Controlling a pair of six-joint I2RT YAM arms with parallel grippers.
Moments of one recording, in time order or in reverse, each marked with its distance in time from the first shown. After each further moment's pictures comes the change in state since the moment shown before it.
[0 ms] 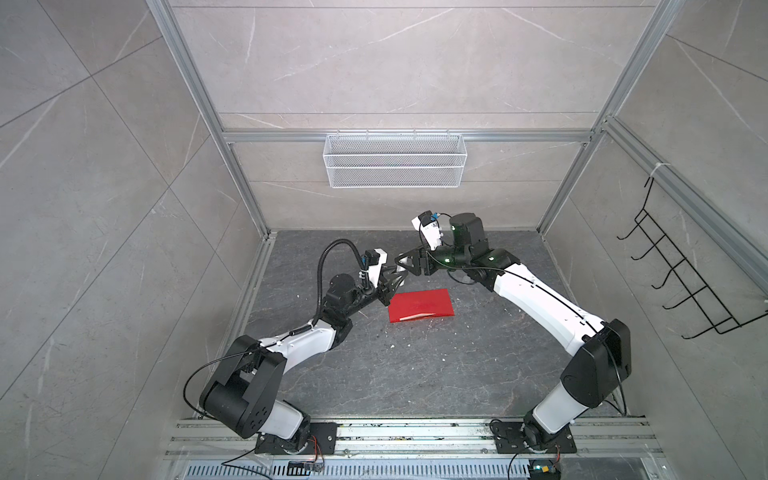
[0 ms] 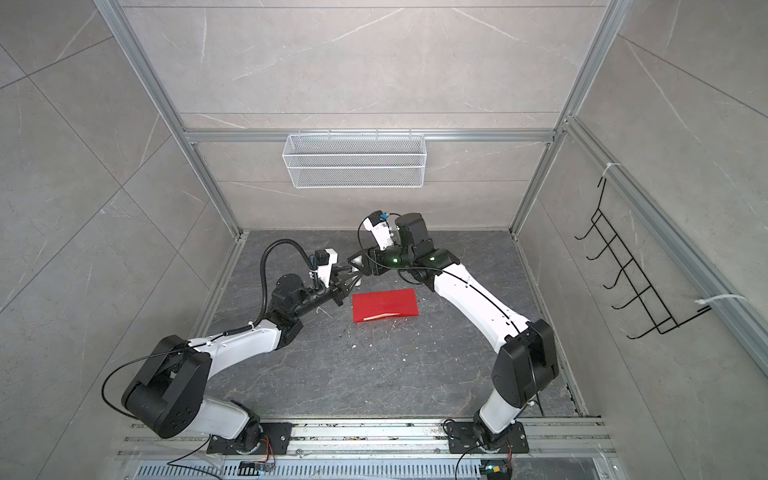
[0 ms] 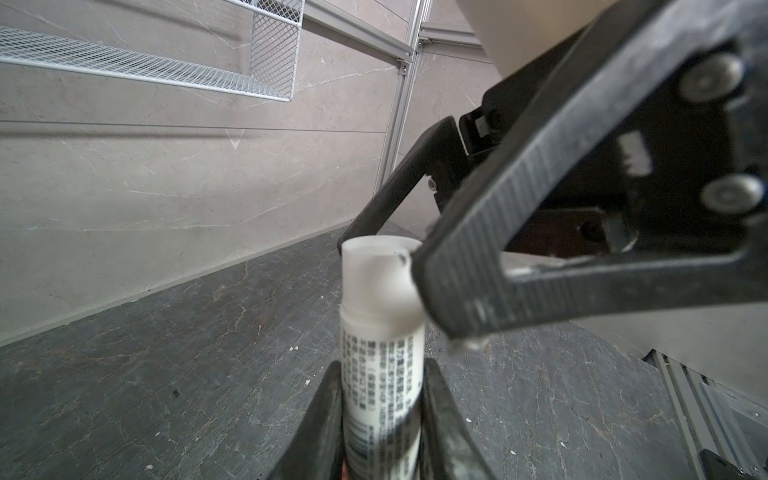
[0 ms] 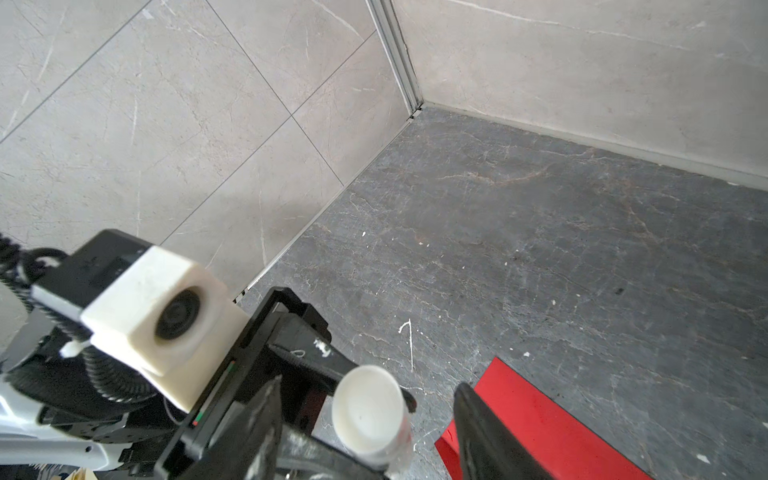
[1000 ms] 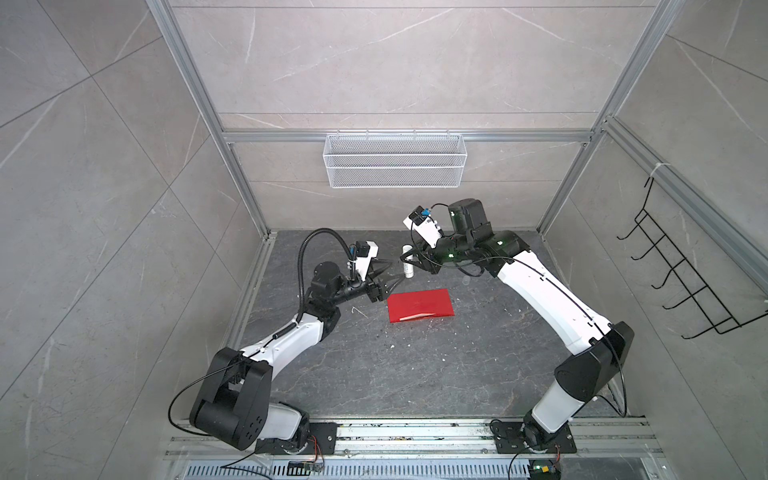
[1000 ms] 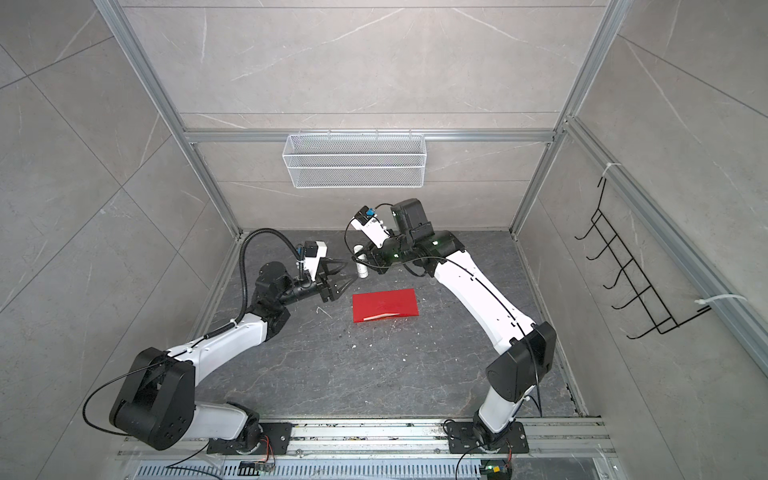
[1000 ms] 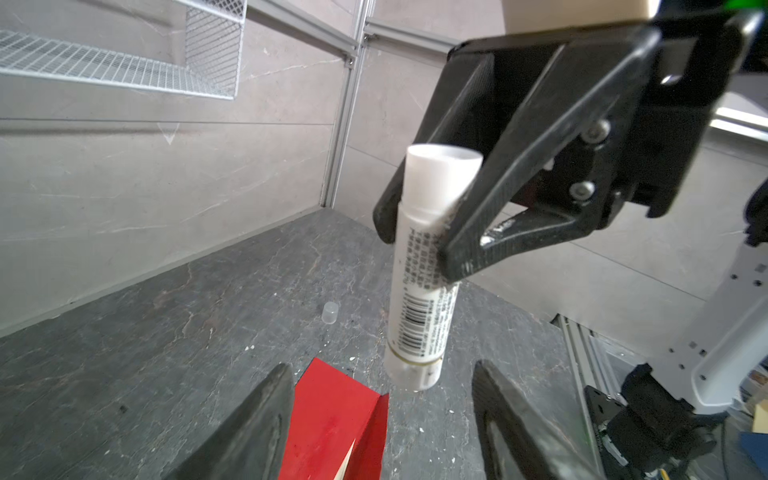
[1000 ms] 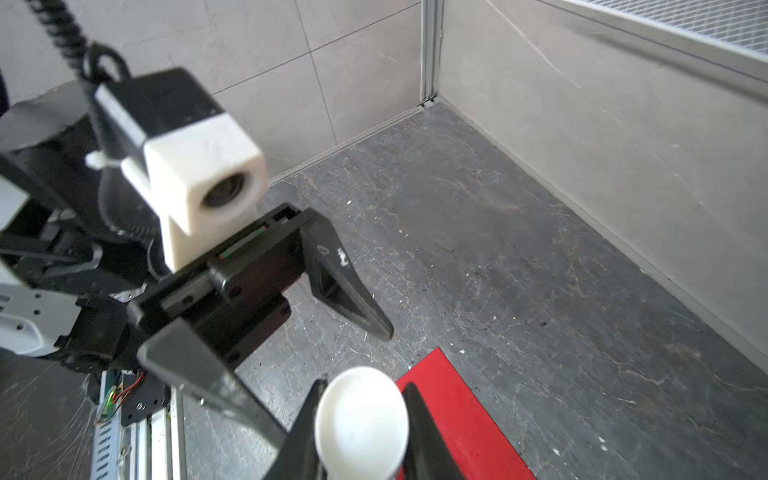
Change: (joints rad) left arm 0.145 -0.081 0.072 -0.172 0.379 -0.046; right arm 0.017 0.038 0.299 -0.424 0.021 -0.463
